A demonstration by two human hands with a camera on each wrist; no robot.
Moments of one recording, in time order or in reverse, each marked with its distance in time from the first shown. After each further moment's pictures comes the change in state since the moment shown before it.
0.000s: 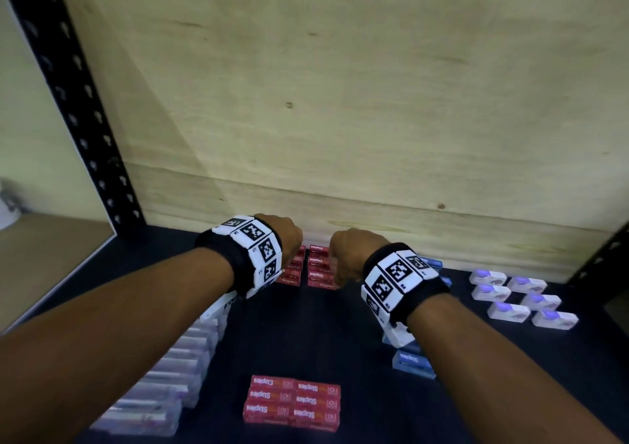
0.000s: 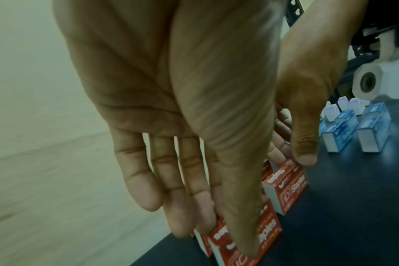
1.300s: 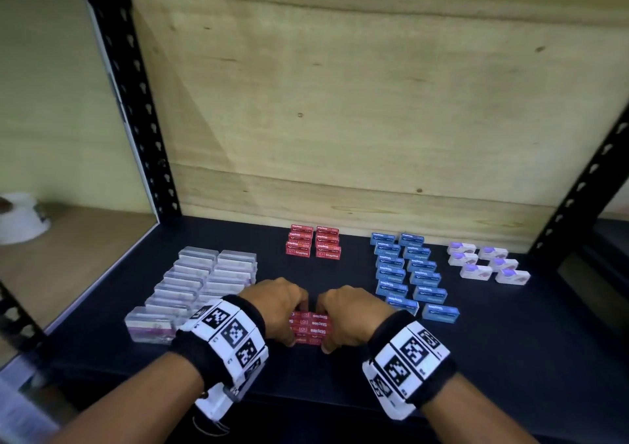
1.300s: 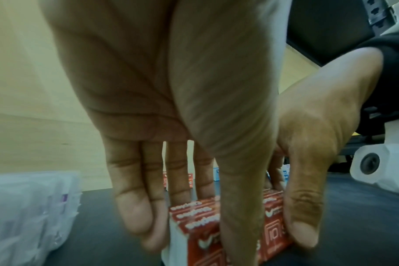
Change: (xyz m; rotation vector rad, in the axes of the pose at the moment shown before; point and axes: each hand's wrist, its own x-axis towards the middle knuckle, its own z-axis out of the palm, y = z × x) left_hand -0.146 0.057 0.083 -0.386 0.046 0.095; right_hand -0.145 -0.062 0.075 0.056 -0.054 -0.138
